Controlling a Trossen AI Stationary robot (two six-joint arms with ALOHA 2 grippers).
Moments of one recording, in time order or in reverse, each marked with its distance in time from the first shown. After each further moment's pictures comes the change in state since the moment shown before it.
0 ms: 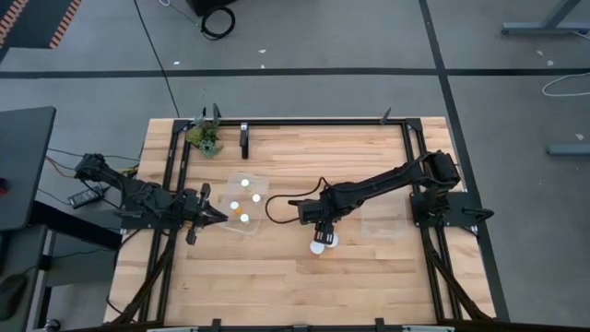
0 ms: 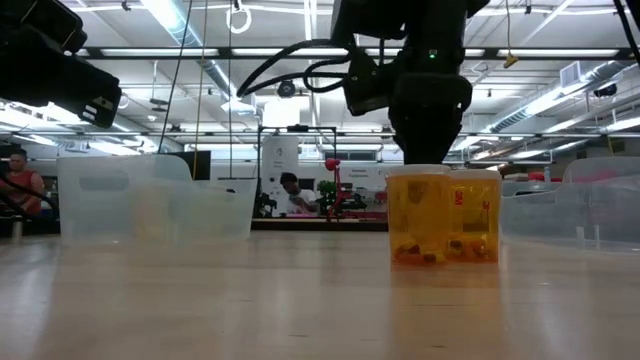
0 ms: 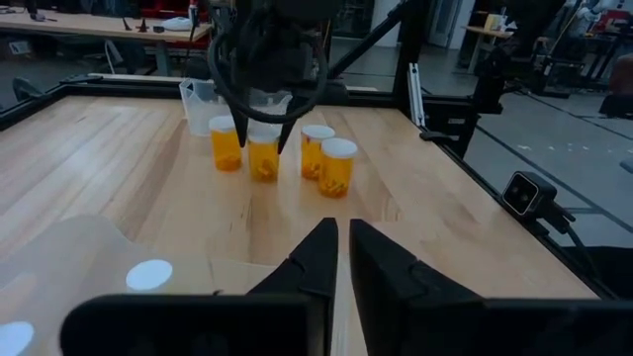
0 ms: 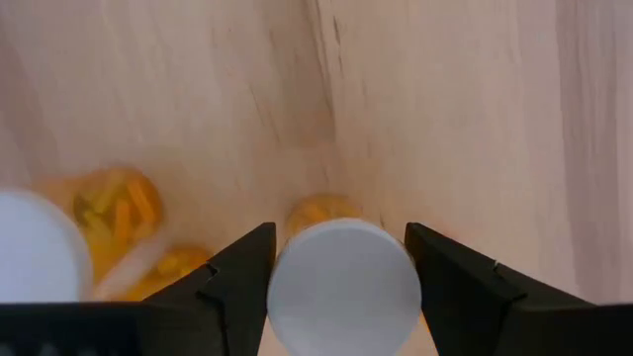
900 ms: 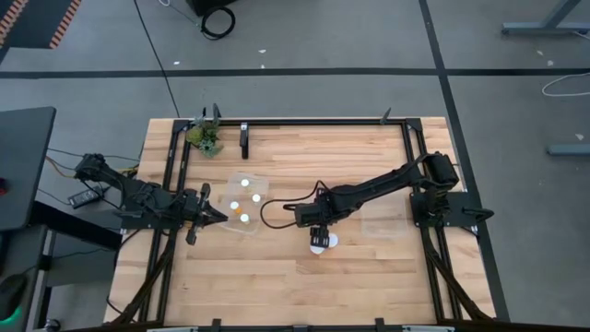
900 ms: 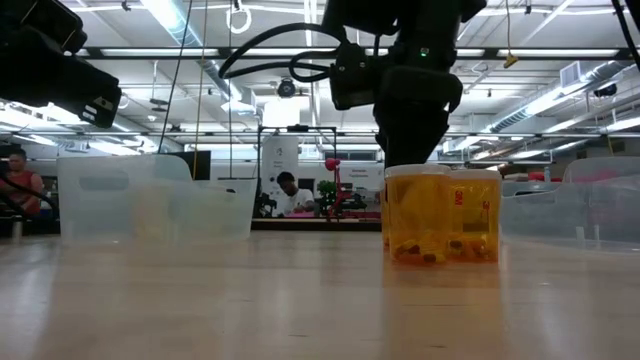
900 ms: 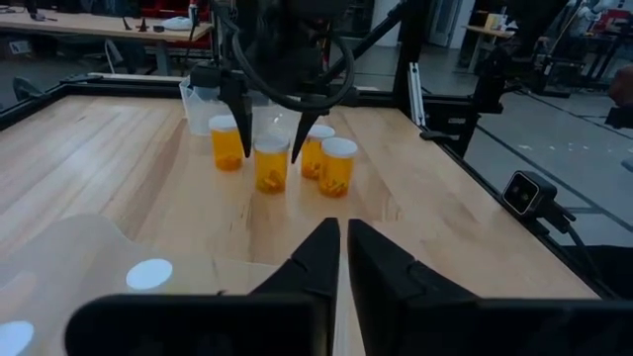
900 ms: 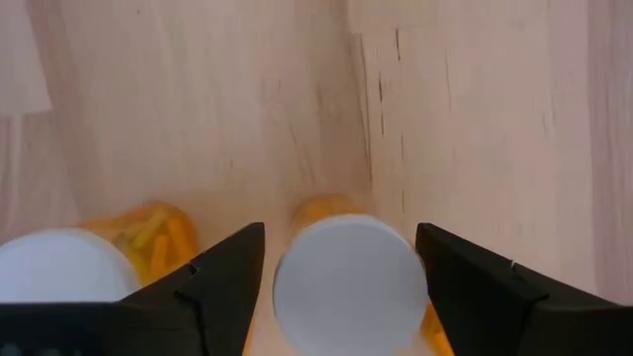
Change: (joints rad) left arm 0.000 0.000 -0.001 0.000 0.000 0.000; right arm 0.013 0.020 0.002 0.107 -0.002 -0.064
